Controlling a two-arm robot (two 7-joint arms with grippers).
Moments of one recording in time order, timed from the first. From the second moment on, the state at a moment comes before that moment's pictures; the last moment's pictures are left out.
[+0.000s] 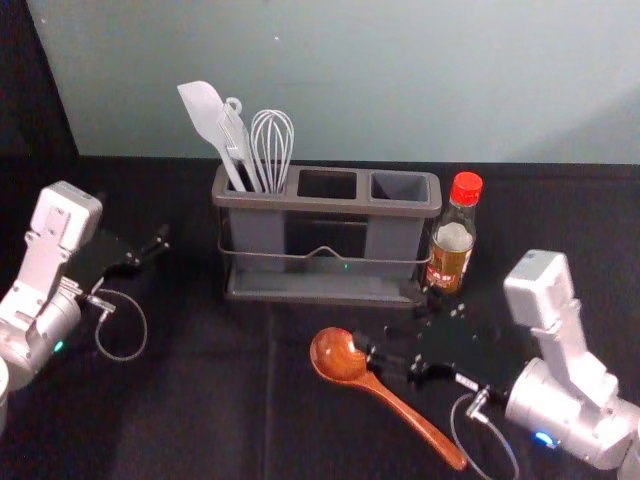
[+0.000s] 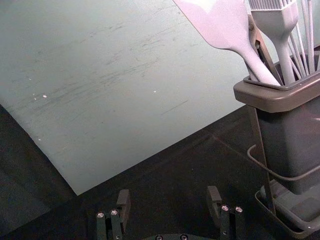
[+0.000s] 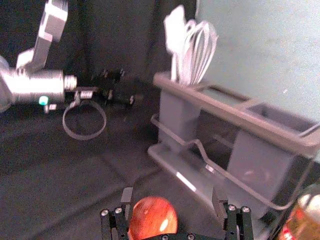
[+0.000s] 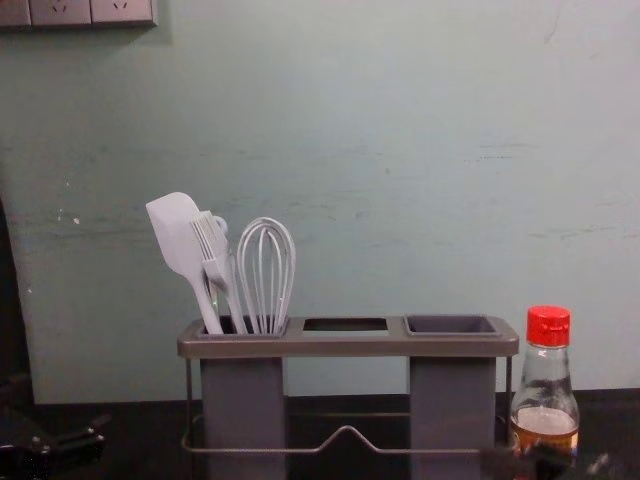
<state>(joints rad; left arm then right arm) -0.20 0.60 0.45 -1.41 -0.25 -0.12 0.03 0.00 0.50 -0.37 -1.70 0.27 0.00 0.47</state>
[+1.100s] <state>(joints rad) -0.20 0.60 0.45 -1.41 -0.25 -0.12 0.03 0.03 0.51 -0.42 -1.69 0.22 0.04 0.46</state>
